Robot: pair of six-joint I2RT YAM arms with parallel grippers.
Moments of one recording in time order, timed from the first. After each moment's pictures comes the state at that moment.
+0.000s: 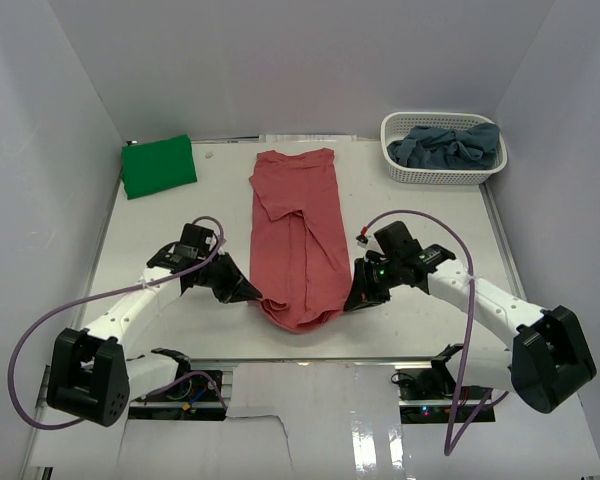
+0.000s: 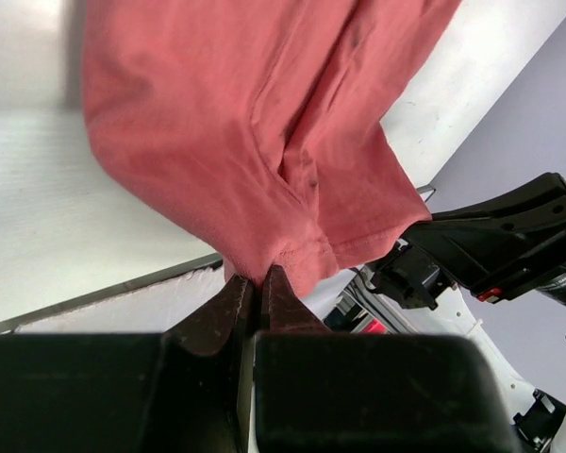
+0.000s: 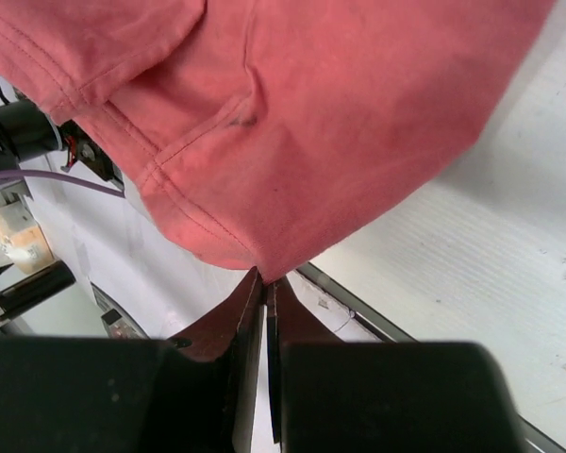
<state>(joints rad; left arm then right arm) -0.30 1.15 0.67 -0.61 0.58 -0.94 0.60 1.21 0.74 -0.60 -0.54 0.54</state>
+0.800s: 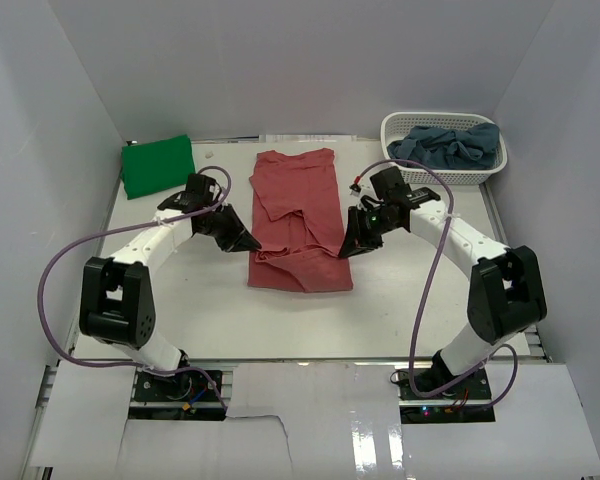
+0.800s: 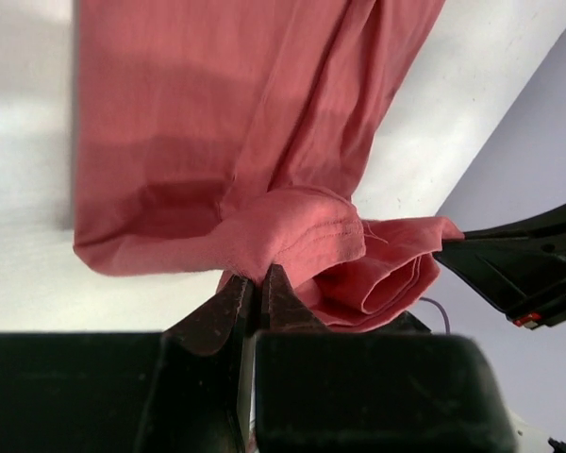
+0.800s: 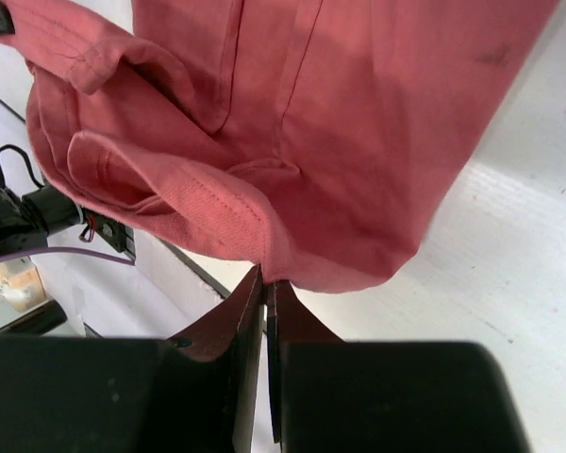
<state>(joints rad) -0.21 1.54 1.08 -0.61 0.54 -0.78 0.44 1.59 1.20 -0.70 -0.57 0.34</state>
